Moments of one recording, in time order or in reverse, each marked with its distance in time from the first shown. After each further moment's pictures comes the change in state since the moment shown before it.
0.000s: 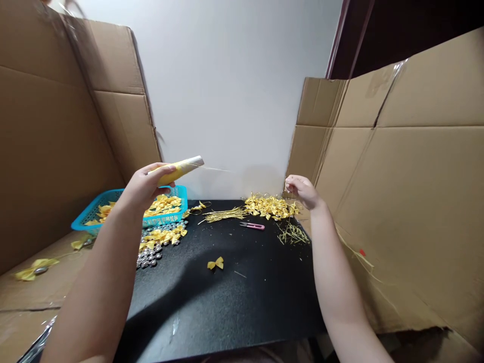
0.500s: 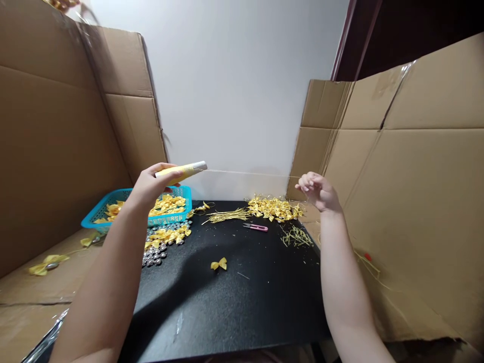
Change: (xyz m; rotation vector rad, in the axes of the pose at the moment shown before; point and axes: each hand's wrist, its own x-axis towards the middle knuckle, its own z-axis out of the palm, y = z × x) left_hand -0.005 0.000 -0.002 0.186 0.053 0.090; right_hand -0.013 -0.018 -0.015 0.258 -0.039 -0.130
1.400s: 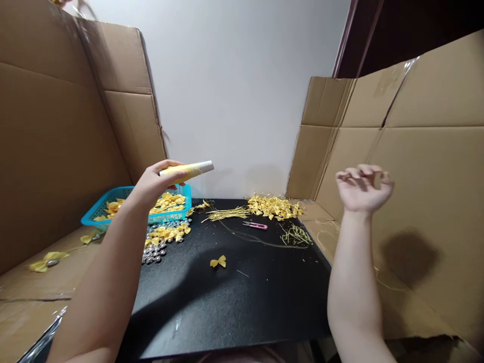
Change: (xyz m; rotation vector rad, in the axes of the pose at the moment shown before) left_hand 0.000 0.002 0.006 0.024 -0.054 0.065; right_hand -0.018 -0.036 -0.048 0.651 0.319 -0.424
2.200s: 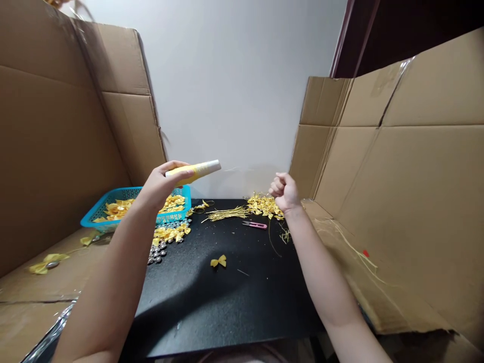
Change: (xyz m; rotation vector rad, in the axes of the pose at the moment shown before) left_hand -0.001 0.005 0.013 -0.107 0.000 0.025; right_hand -0.046 0.133 0.058 -0.355 0.019 0.526
